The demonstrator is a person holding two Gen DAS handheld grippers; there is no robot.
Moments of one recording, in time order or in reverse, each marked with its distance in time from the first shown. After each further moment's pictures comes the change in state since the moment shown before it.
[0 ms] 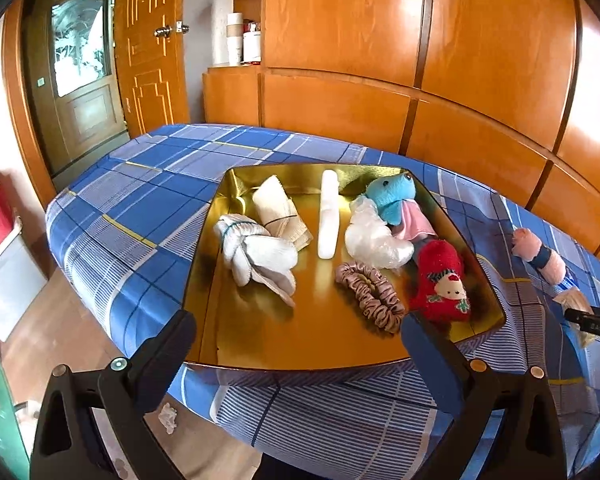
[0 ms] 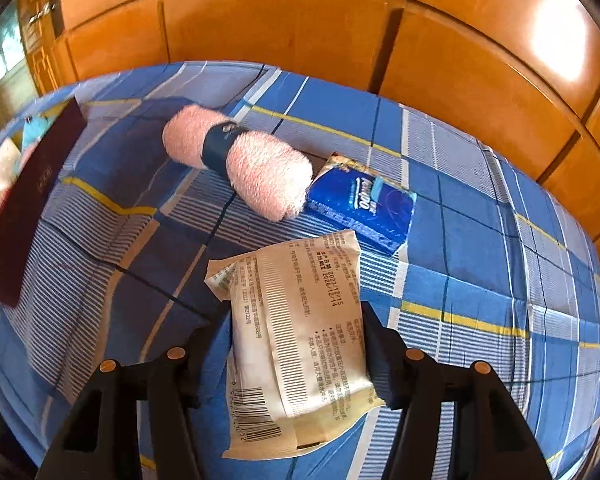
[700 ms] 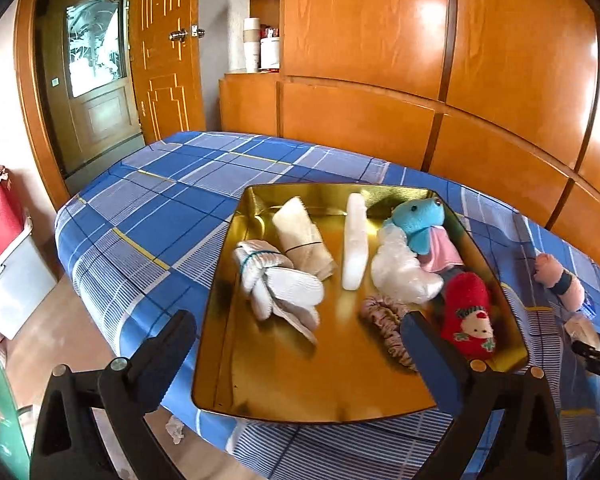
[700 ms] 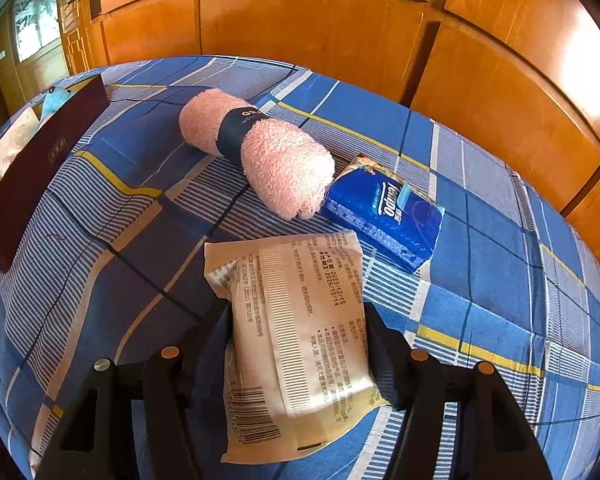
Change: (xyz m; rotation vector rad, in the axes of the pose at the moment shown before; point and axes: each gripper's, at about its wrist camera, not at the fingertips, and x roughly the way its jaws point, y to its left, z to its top) left arm 0.024 0.017 0.027 -0.029 -0.023 0.052; right arm 0.021 0.002 -0.008 -0.139 -0.051 0.045
